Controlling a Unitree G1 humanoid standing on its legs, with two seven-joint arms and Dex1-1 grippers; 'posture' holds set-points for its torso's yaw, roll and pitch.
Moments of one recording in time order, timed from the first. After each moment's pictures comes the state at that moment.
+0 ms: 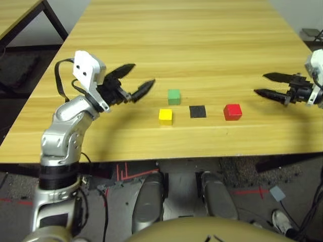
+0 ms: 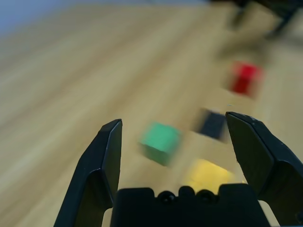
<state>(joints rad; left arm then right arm) -0.34 0.73 0.05 -0.35 -0.54 0.57 -0.88 -0.75 -0.87 0.17 0.69 0.27 0.06 1.60</state>
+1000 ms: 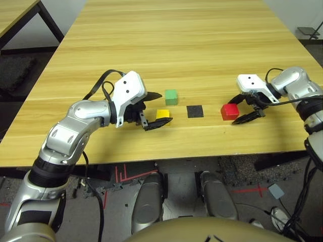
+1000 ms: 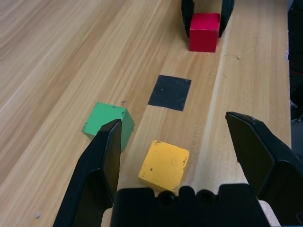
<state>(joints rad) -0.35 0.77 -0.08 -0.39 -0.45 0.65 -0.87 -1.07 -0.64 0.60 1.10 0.11 -0.24 1.61</state>
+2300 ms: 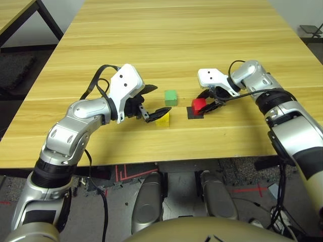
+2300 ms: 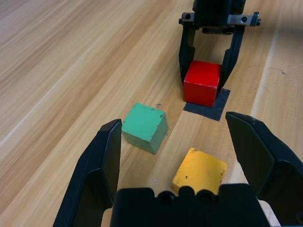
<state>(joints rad) -0.35 0.73 -0.04 -0.41 -0.44 0.69 -0.74 -1.12 -0.37 0.44 1.02 -0.13 -0.08 1.49</state>
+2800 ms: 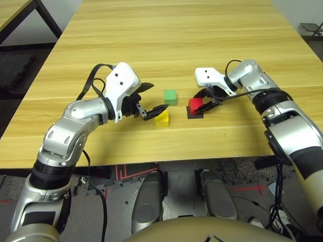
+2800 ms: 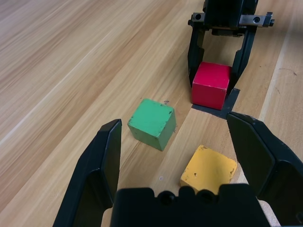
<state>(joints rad) -0.35 0.72 -0.02 -0.40 -0.44 0.69 -0.73 -1.12 -0.36 0.41 1.00 -0.14 -0.06 1.52</state>
